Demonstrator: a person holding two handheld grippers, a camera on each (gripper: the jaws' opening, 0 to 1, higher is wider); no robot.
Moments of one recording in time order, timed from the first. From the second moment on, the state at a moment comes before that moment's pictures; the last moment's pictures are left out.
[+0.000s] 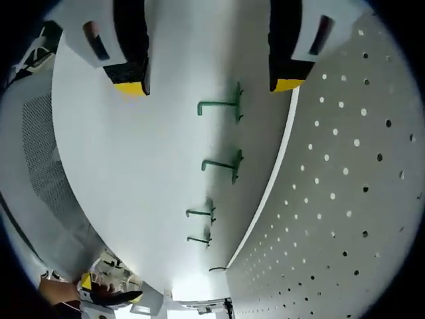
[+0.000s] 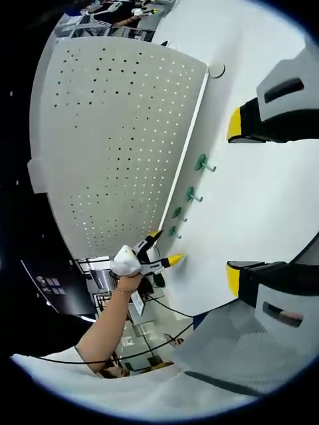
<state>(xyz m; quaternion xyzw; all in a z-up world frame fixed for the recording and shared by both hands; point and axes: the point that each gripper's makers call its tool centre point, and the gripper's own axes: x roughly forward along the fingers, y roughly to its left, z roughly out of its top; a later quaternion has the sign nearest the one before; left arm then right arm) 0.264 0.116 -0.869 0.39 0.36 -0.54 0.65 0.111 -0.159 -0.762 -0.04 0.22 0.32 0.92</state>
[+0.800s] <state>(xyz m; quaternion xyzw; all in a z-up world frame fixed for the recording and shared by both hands) 0.263 0.108 -0.881 0.37 0.40 -0.57 0.61 0.106 -0.155 -0.769 -0.05 0.23 0.34 0.91</state>
